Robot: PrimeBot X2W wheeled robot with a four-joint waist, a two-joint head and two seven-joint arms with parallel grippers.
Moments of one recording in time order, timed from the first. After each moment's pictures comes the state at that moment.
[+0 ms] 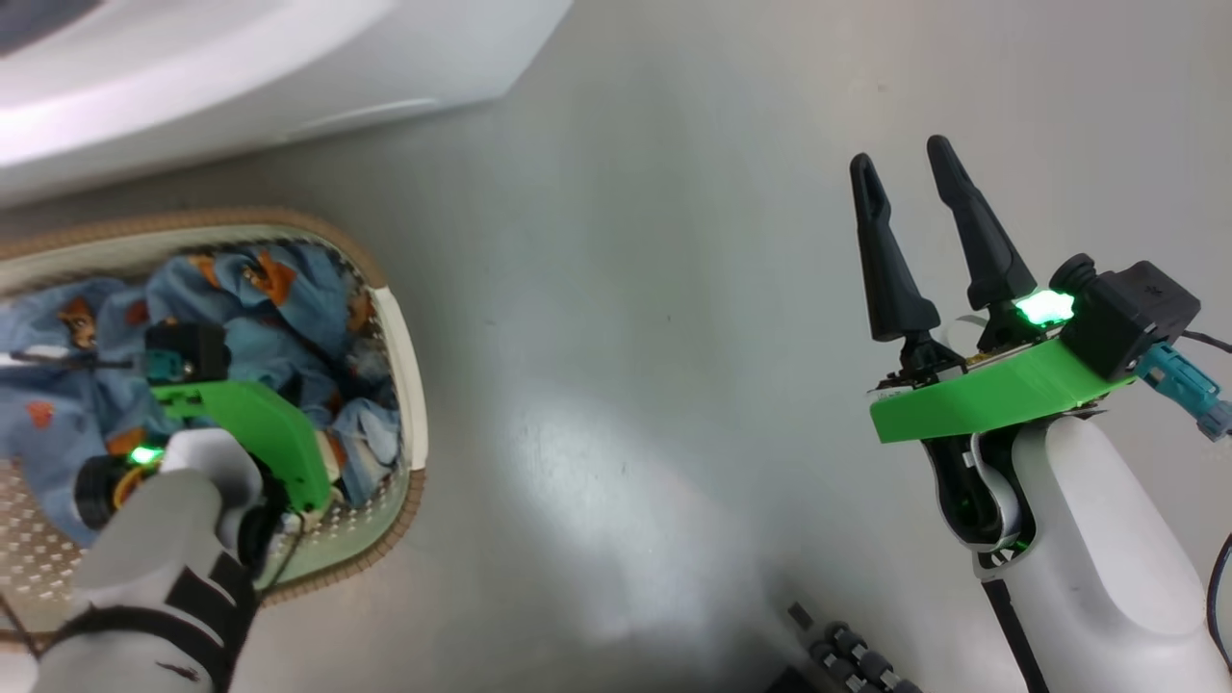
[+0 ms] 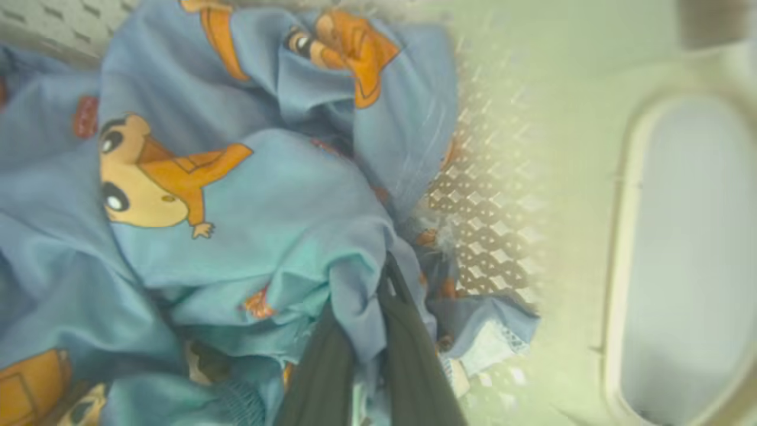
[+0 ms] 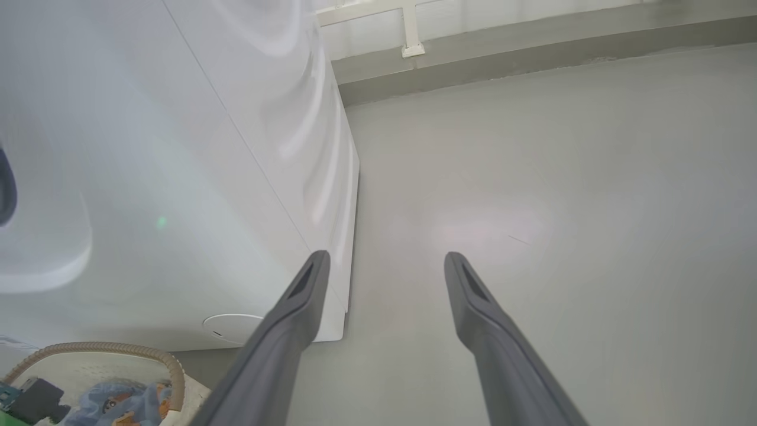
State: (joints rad) left arm -0.91 0.24 -0.64 1.27 -0.80 -0.12 0.03; right arm -0.48 -0.08 0.20 0.18 0.42 0.13 -0.25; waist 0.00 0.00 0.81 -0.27
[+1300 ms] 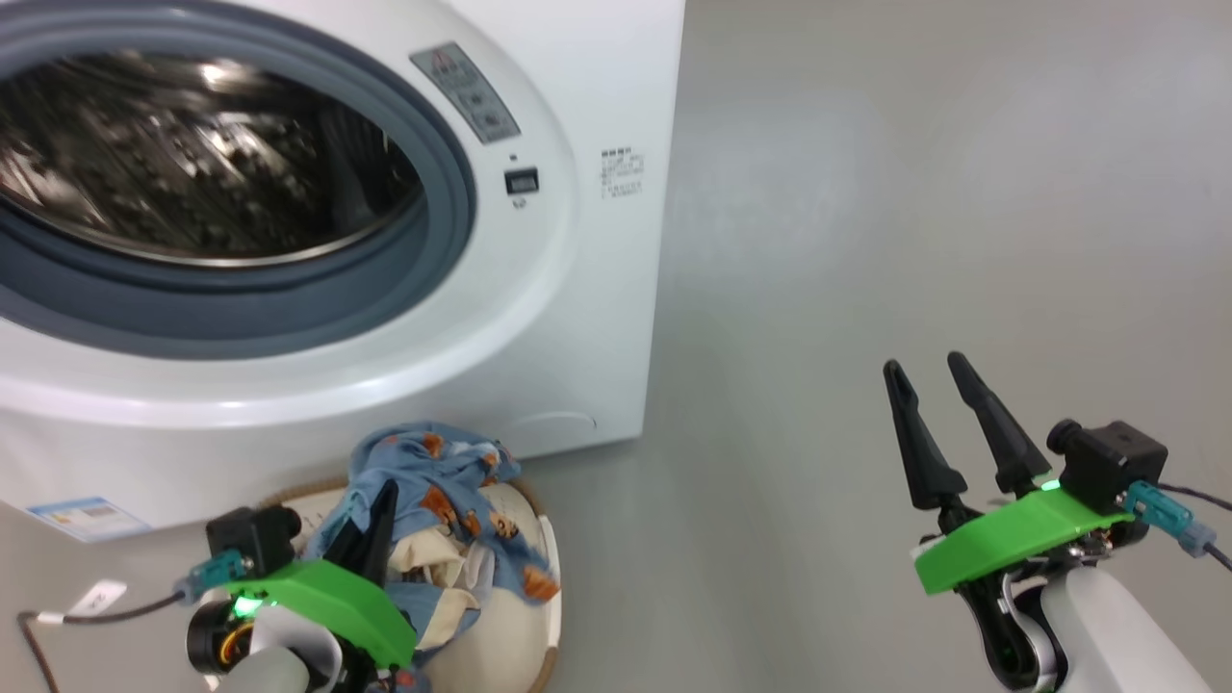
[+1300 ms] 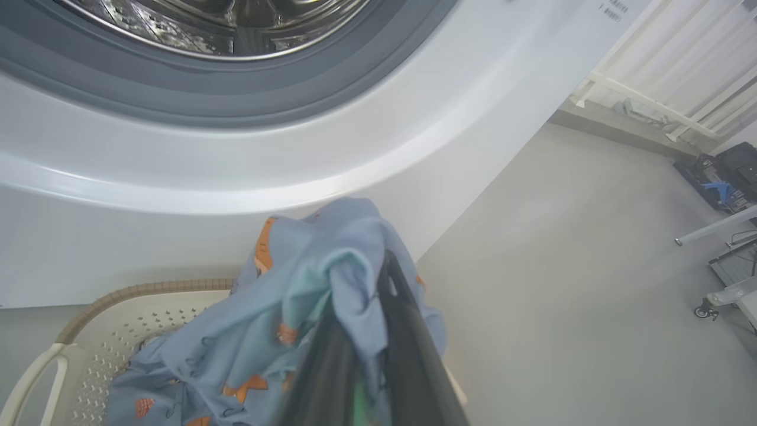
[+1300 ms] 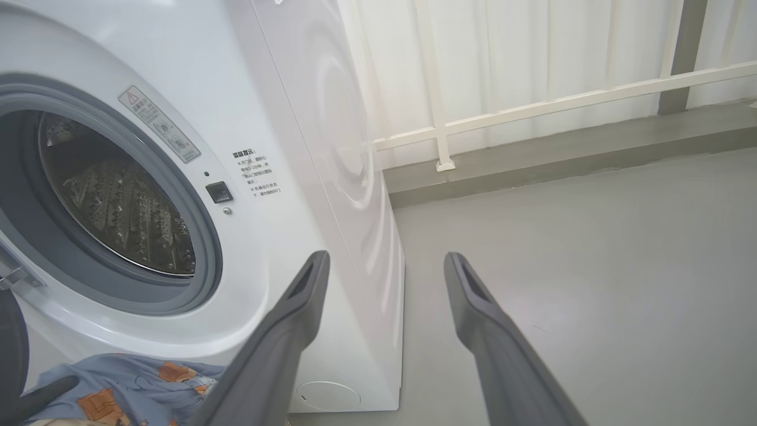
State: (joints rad) left arm -0.49 0.26 -0.65 0.81 -0.92 -0.10 -0.25; right arm -0.27 -0.17 0.22 0.32 0.51 0.13 -0.25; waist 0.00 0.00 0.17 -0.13
